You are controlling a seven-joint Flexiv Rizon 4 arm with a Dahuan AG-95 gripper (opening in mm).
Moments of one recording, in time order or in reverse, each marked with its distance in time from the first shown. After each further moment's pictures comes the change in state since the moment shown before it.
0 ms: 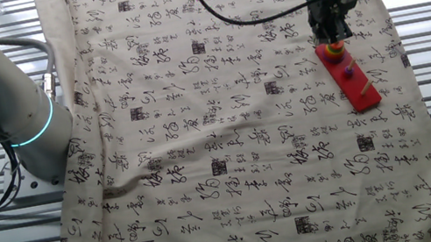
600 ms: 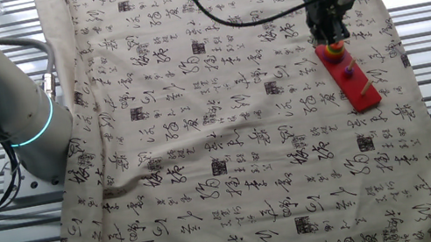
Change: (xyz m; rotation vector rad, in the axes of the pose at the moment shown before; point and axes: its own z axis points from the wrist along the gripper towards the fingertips) arm 0.002 0.001 -0.002 0.005 -0.005 -0.027
